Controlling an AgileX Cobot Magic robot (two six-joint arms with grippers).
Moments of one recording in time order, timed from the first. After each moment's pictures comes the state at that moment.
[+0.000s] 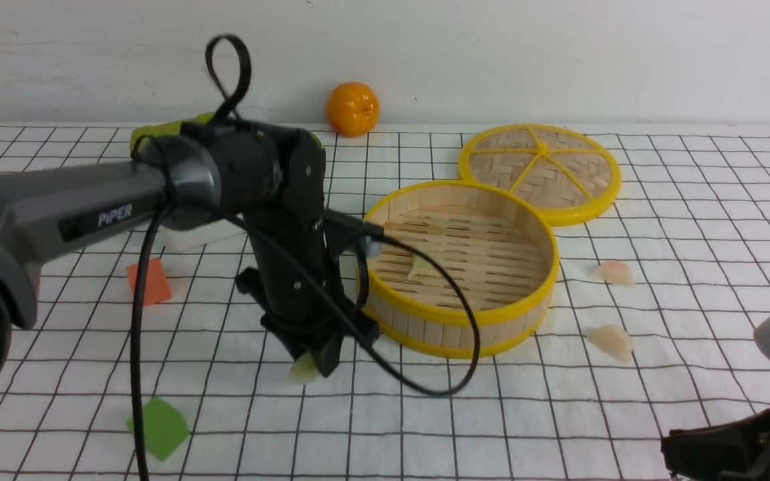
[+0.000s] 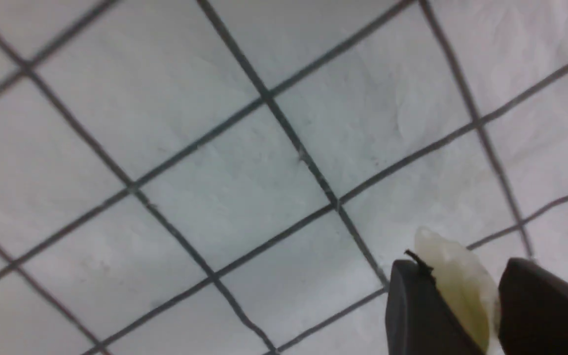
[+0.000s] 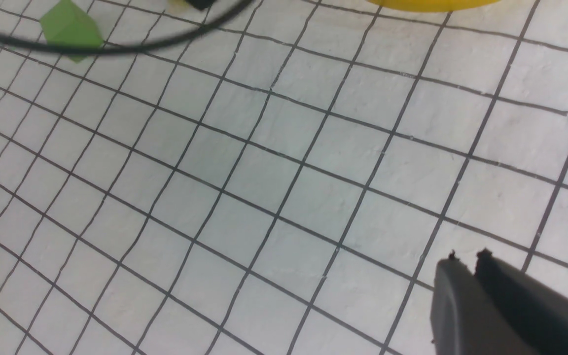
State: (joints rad) right arm 0.06 0.95 -0.48 0.94 0.69 -0.79; left arm -0.47 2.05 -1.66 -0.10 1.11 0.11
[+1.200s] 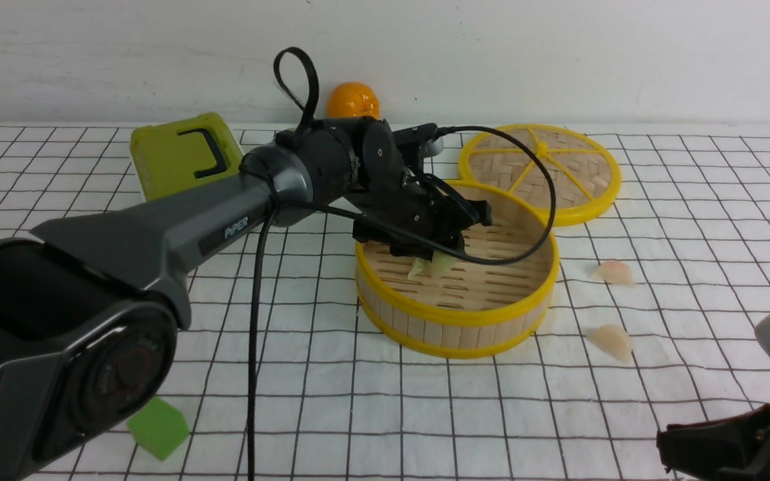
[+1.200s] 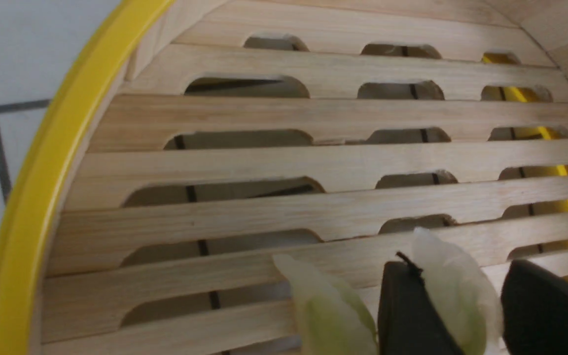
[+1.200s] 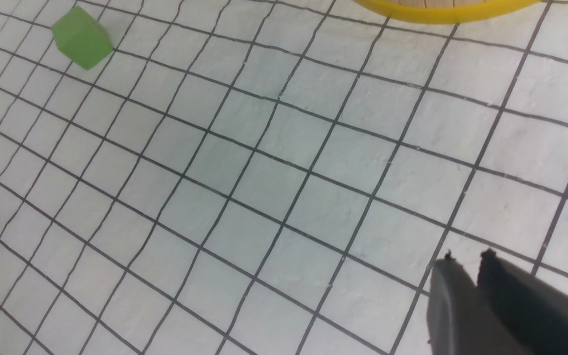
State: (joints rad) right arm 0.06 0.95 -0.48 0.97 0.69 -0.82; left arm -0.51 2.35 -2.05 -0.31 0.65 -0.20
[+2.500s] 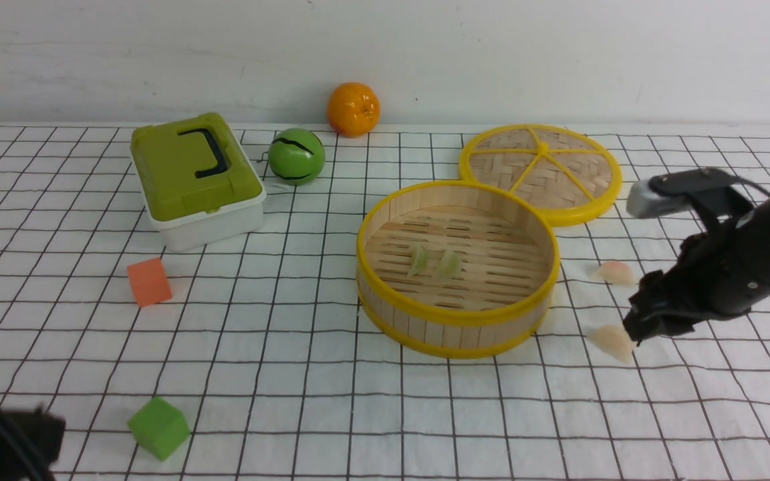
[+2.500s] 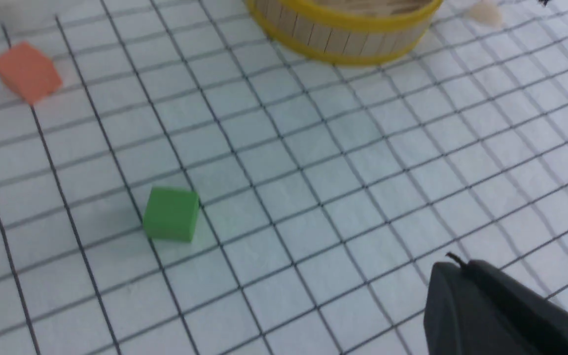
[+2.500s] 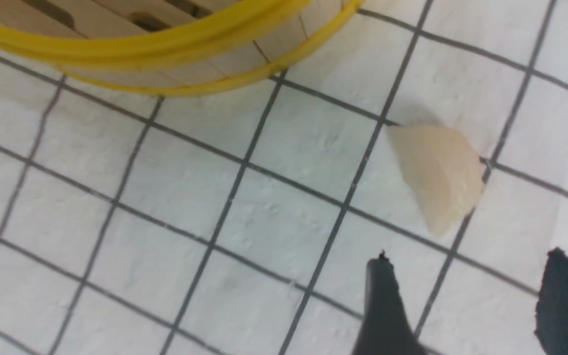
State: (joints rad) right arm 0.07 1.73 -1.14 0.39 0.69 -0.49; left arm -0.52 0.58 -0.72 -0.07 0.89 -0.11
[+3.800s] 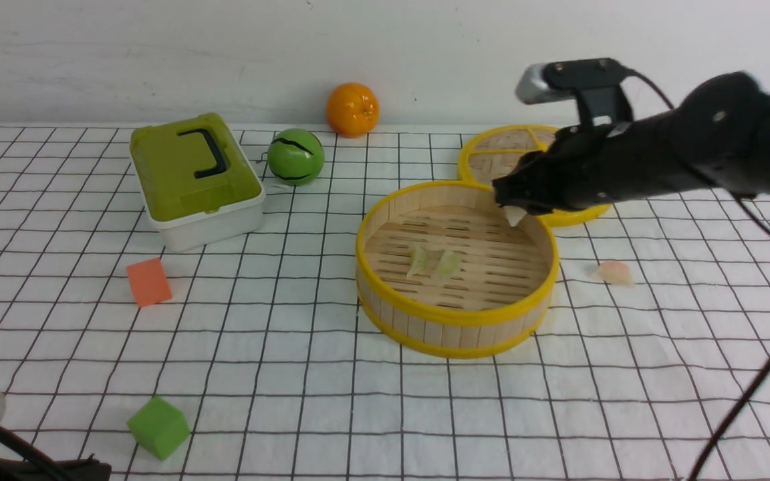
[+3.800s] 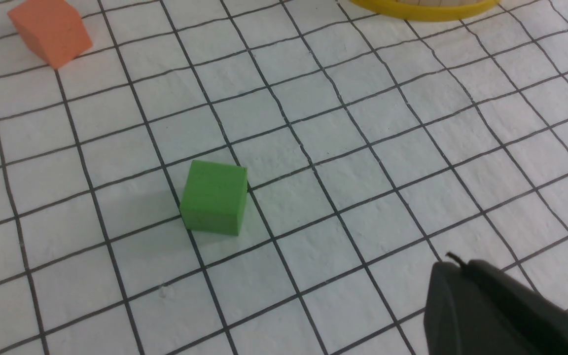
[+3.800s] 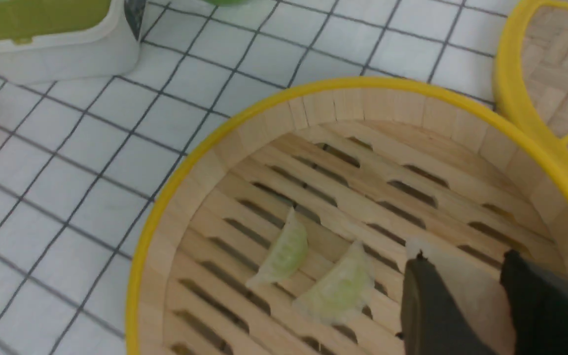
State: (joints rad) right arm 0.29 1.86 -1.37 0.69 0.29 -0.54; left arm -0.52 0.56 -0.43 0.03 0.56 -0.14
